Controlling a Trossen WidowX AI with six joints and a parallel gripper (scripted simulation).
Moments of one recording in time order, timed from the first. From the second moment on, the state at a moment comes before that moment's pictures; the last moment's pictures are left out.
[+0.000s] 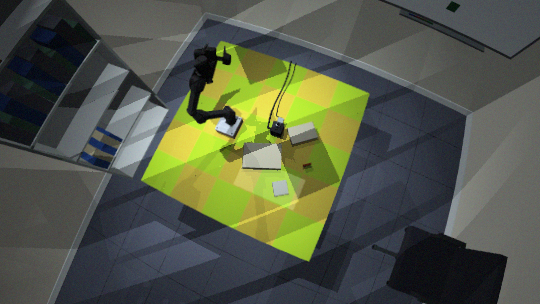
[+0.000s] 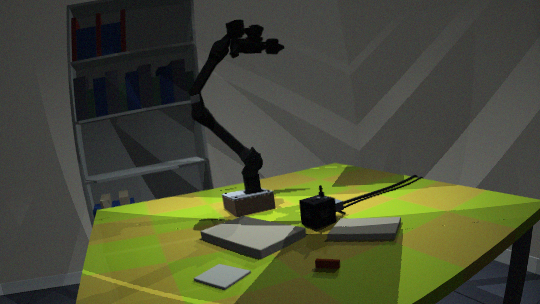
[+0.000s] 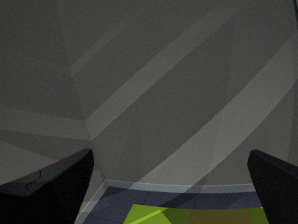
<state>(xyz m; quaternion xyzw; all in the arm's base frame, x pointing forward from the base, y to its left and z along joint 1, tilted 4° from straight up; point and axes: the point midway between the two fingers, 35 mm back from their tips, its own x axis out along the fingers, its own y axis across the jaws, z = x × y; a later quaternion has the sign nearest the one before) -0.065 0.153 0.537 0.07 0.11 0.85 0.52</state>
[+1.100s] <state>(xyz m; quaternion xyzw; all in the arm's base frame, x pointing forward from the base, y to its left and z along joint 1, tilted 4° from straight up) 0.297 0.201 0.149 0.39 0.63 -0.25 0.62</state>
